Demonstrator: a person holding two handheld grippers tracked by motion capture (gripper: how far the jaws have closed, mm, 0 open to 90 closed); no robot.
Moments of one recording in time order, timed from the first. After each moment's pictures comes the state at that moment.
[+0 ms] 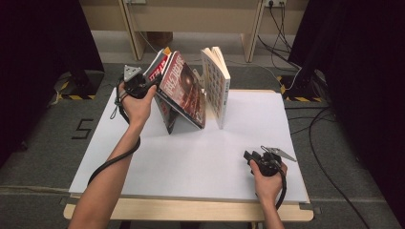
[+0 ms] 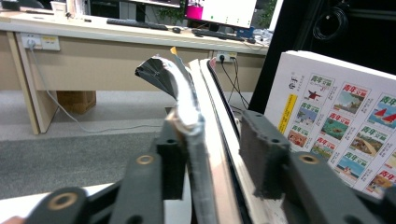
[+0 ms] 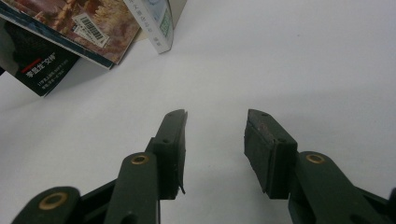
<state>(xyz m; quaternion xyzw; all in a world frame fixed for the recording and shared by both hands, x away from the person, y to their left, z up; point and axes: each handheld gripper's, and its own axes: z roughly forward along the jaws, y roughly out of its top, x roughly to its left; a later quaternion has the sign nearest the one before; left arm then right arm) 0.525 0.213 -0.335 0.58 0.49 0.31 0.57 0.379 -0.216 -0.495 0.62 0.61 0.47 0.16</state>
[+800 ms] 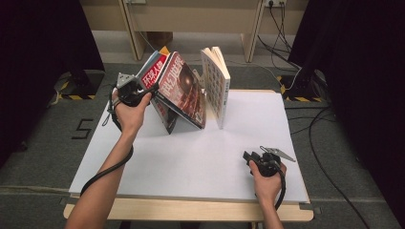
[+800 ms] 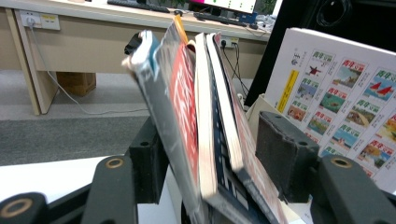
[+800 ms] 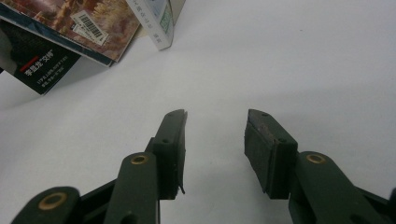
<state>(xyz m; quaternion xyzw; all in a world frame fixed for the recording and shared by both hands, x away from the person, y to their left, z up) 0.504 0.228 -0.347 0.60 0.51 0.29 0.55 0.379 -0.215 -0.497 0.62 0.62 0.47 0.16</state>
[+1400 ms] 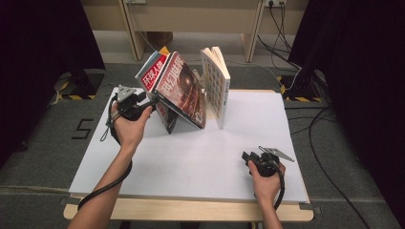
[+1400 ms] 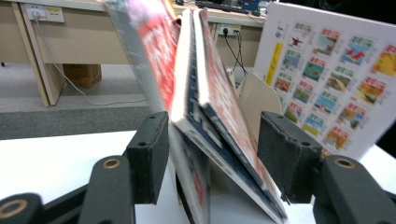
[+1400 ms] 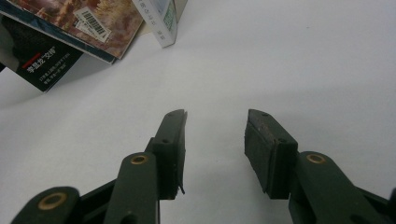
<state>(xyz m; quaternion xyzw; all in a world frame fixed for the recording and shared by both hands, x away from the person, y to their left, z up) 0.458 0.216 -0.353 0.61 0.50 0.31 0.53 0.379 -0.211 -0.497 0.62 0.62 0.47 0.15</state>
